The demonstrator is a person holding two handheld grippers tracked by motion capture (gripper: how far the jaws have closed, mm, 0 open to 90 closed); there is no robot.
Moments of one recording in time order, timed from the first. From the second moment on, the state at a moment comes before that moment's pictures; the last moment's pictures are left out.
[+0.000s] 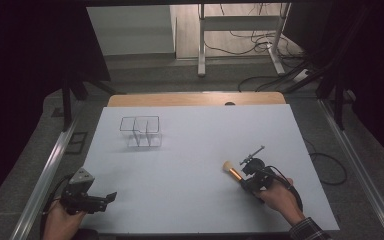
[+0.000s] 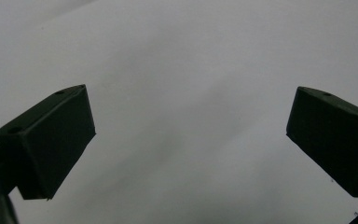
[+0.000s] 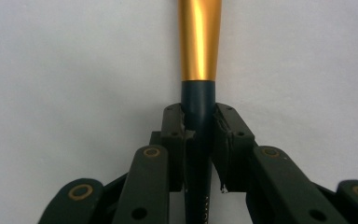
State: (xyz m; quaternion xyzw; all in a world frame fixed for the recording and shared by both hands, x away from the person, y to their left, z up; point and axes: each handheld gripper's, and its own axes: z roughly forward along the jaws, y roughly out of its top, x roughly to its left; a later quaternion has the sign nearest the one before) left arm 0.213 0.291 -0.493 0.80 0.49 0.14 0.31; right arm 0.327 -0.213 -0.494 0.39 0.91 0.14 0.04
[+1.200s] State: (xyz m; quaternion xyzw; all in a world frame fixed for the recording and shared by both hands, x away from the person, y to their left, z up) left arm 0.224 0.277 -0.492 0.82 0.43 0.15 0.34; right arm 0.318 -0.223 -0.473 0.37 0.90 0.24 0.07
